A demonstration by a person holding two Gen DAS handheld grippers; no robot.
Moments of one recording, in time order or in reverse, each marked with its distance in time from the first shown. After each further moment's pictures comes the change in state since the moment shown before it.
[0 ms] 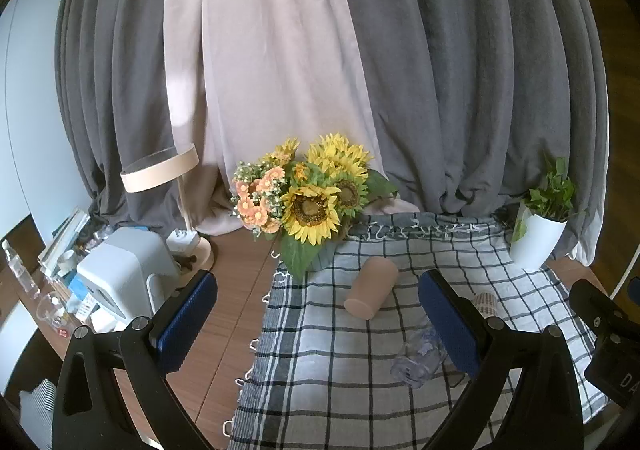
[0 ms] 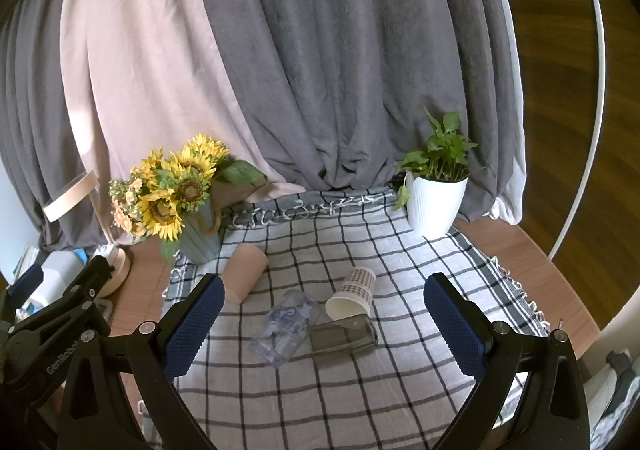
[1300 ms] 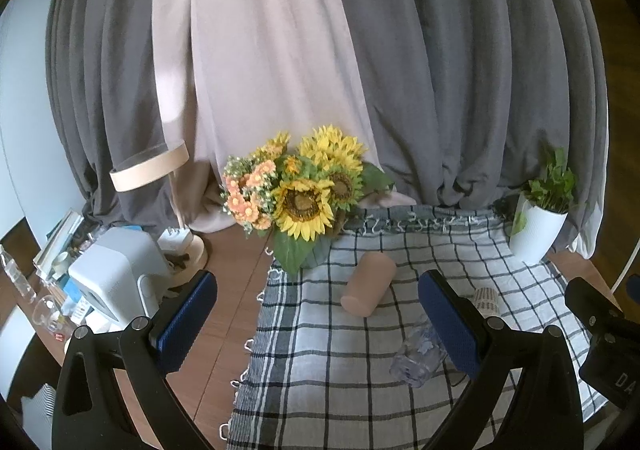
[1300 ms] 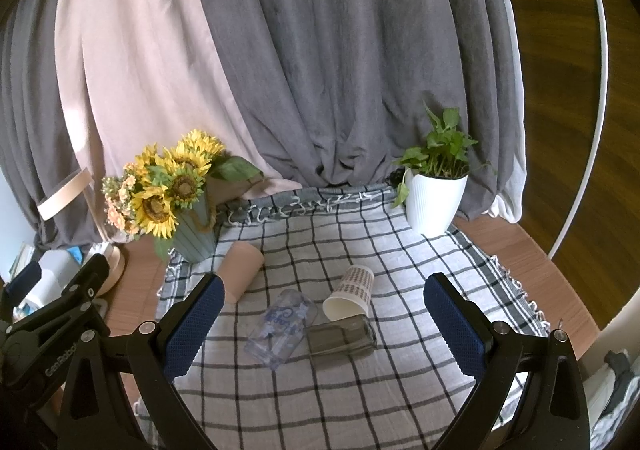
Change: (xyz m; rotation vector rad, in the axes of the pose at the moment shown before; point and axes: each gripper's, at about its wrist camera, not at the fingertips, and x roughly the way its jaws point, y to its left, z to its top) left arm 0.021 -0.007 0.001 0.027 0.039 -0.018; right arm 0.015 -0.004 -0.002 0.004 0.024 -0.011
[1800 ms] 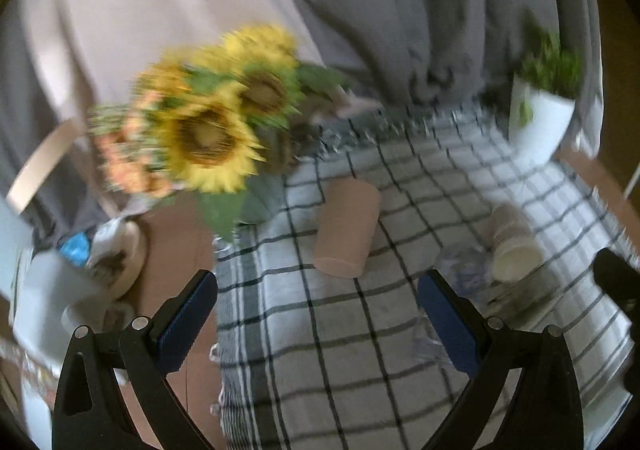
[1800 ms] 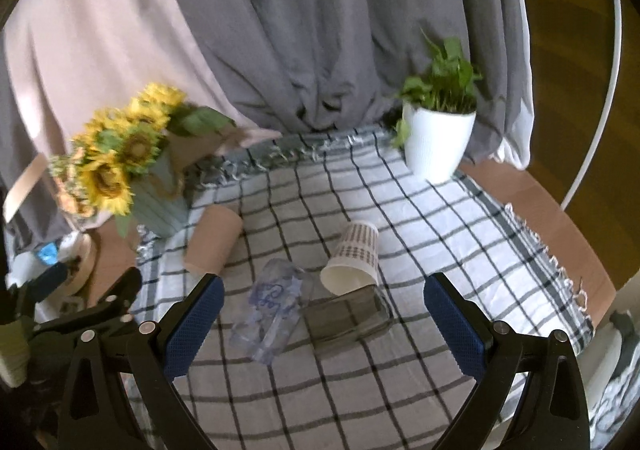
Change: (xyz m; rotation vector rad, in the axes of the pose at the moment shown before) left arm 0.156 -0.045 -0.022 0.289 0.286 -0.141; right arm 0.100 0.006 -0.021 0.106 0.216 -0.101
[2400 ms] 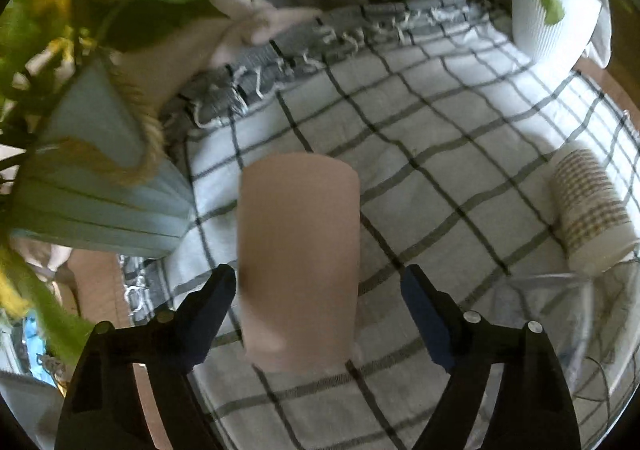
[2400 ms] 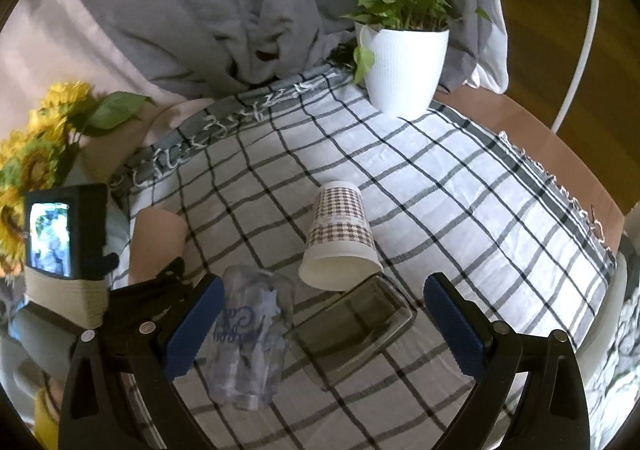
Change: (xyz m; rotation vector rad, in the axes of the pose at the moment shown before) left arm 0.167 -0.042 0.034 0.228 0.230 -0.086; right arm 0.082 -0.001 0.008 0.212 0.140 -0.116
